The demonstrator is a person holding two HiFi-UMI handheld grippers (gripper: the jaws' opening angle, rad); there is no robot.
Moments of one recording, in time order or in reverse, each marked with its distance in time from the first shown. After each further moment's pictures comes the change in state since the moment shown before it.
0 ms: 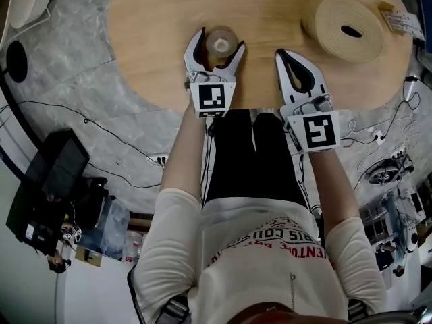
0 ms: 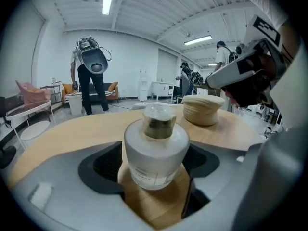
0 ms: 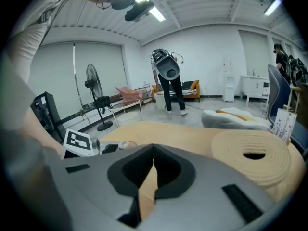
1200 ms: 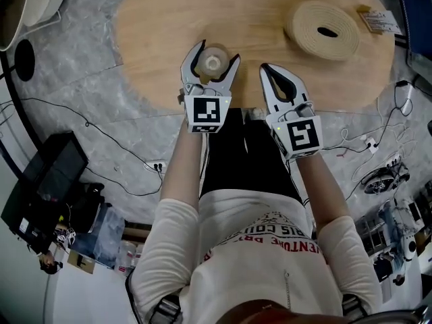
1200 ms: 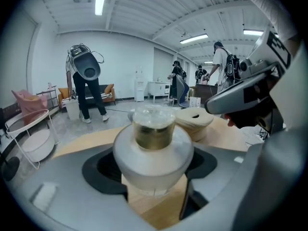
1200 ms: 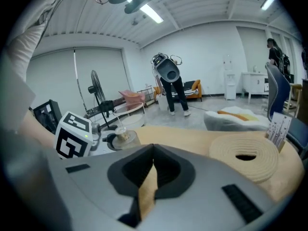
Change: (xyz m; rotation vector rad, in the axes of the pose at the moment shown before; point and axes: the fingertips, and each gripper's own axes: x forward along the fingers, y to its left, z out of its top) left arm -0.046 -0.022 0.072 0.040 0.031 -0.029; right arm -0.041 0.023 0.020 0.036 -0.019 0.037
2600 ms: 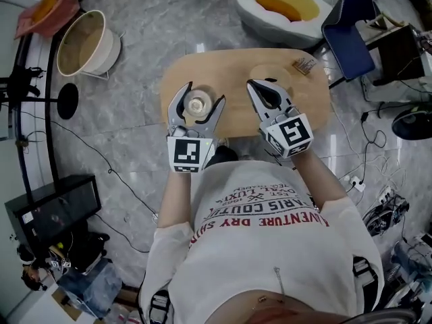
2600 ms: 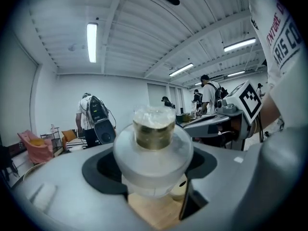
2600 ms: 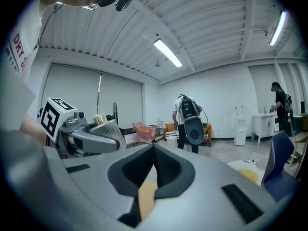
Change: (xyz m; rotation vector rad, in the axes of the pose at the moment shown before) left arm -0.278 -0.045 0.339 0.148 -0.359 0.052; right arm -0.226 0.078 0.288 -0.210 -0.388 0.080
